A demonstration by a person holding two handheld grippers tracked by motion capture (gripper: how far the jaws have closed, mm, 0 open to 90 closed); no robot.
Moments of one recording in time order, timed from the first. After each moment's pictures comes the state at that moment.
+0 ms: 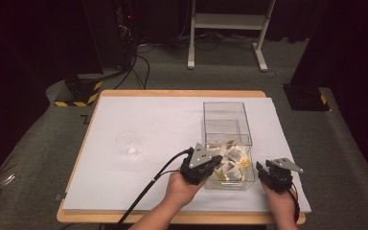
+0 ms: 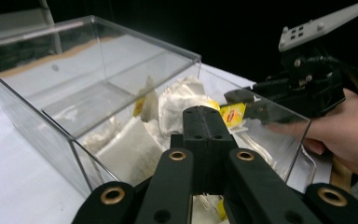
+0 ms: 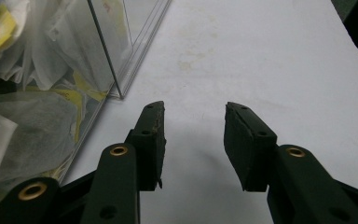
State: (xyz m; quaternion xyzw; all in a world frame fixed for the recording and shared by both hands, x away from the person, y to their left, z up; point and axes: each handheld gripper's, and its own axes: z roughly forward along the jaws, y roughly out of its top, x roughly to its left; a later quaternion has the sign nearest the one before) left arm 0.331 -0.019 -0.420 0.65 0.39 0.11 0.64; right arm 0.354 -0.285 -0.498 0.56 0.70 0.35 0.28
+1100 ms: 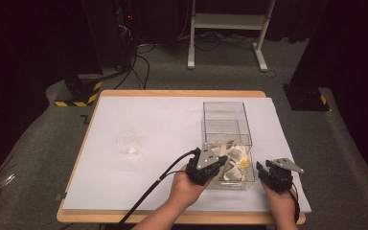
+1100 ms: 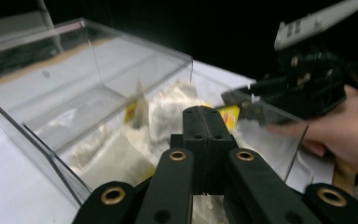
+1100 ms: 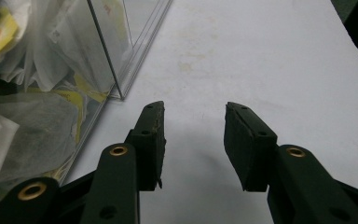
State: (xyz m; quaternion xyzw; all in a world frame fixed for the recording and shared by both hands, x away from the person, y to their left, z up) left arm 0.330 -0.031 -0.411 0.66 0.38 0.12 0.64; right arm 0.353 -0.285 -0.498 0.56 0.70 0.35 0.28
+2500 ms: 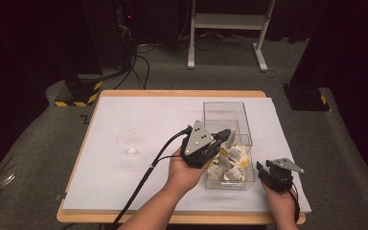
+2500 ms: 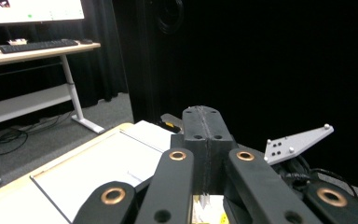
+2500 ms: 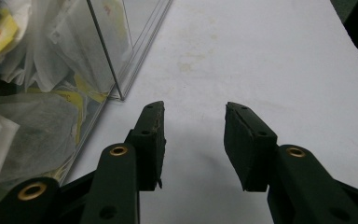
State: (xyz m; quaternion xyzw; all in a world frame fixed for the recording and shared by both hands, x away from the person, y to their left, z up) left arm 0.330 -0.016 -0.322 0.58 0.33 0.16 0.72; right arm 0.353 -0.286 -0.498 0.56 0.70 0.35 0.28
